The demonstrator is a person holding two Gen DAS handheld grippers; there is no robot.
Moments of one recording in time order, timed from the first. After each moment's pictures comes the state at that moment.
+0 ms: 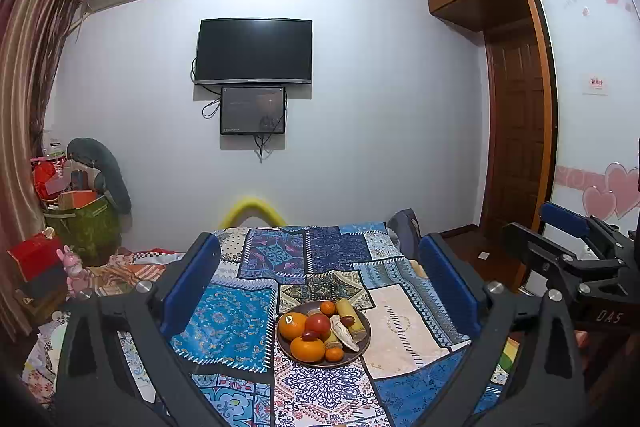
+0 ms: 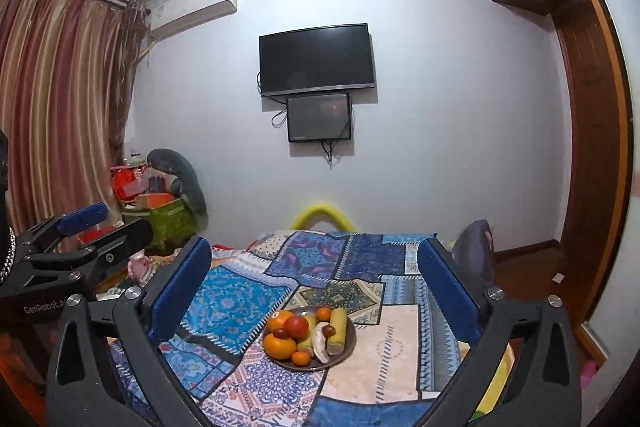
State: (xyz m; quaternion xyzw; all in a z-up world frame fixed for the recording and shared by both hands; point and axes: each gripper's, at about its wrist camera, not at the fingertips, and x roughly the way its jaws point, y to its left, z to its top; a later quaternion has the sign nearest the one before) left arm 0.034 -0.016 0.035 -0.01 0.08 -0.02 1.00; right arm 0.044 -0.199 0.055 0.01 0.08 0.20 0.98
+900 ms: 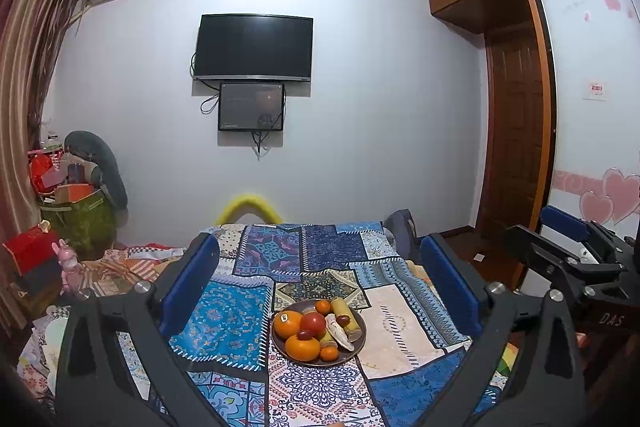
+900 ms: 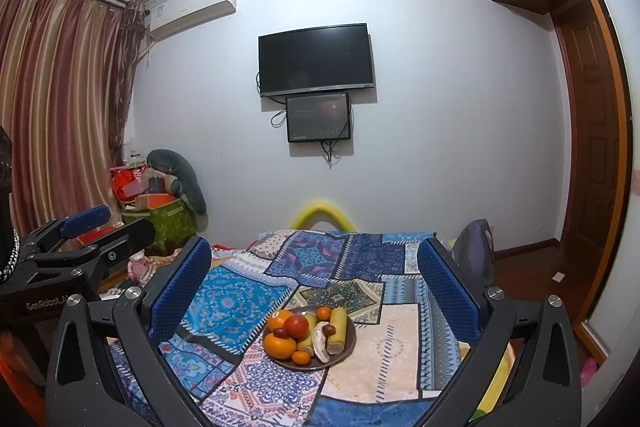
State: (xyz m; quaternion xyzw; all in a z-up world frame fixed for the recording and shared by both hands) left arm 0.035 -0.012 0.035 -0.02 0.09 -0.02 1.00; right arm 0.042 -0.203 0.055 0.01 0.08 0.20 0.98
